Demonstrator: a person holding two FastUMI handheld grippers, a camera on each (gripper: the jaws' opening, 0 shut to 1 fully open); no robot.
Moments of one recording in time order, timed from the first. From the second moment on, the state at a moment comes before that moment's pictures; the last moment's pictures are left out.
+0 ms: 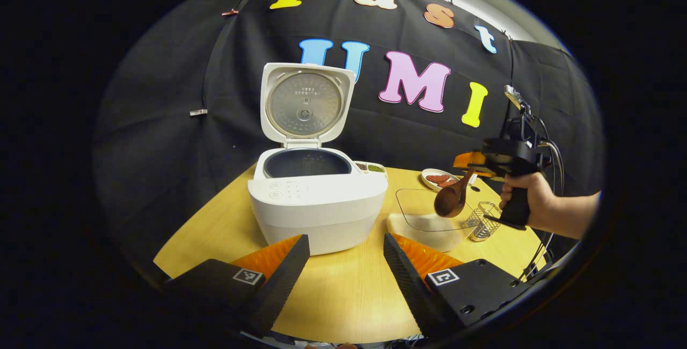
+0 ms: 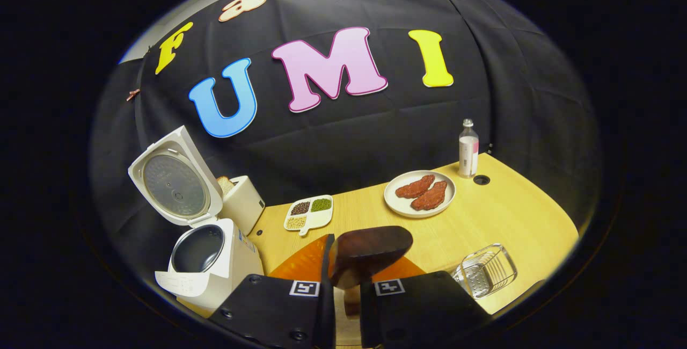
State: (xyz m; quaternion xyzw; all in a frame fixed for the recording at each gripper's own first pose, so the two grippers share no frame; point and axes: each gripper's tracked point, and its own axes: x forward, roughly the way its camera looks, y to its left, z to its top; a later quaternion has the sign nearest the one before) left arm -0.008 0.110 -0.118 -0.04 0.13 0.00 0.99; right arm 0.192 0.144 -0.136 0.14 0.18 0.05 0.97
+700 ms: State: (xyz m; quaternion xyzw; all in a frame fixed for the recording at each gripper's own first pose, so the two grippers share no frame) left arm -0.015 0.143 -0.163 -0.07 0.17 0.03 0.98; right arm 0.146 0.215 -0.193 0.19 0.25 0.08 0.95
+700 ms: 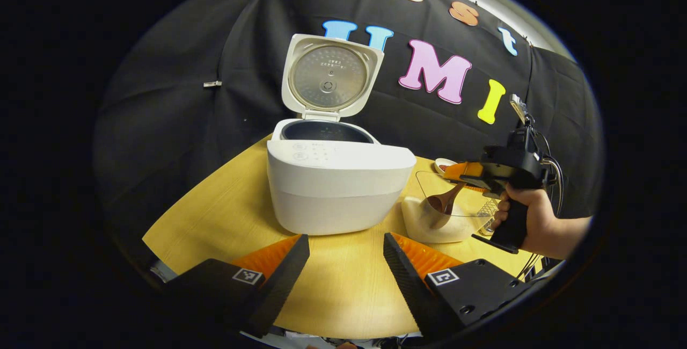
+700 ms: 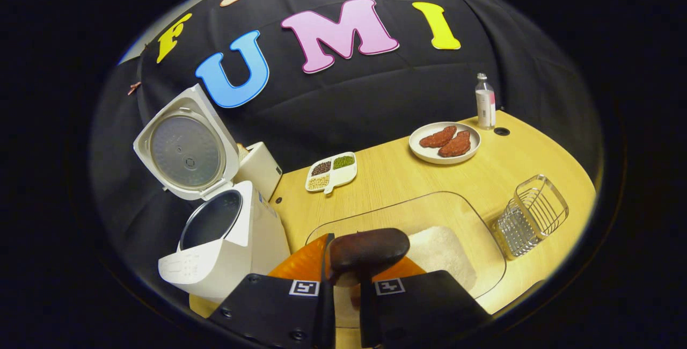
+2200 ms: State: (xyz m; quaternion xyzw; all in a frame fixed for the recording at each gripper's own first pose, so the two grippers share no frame) left arm -0.030 0.126 -0.128 -0.10 0.14 0.01 0.98; right arm 0.147 0.103 -0.107 0.55 0.24 -0.03 0.80
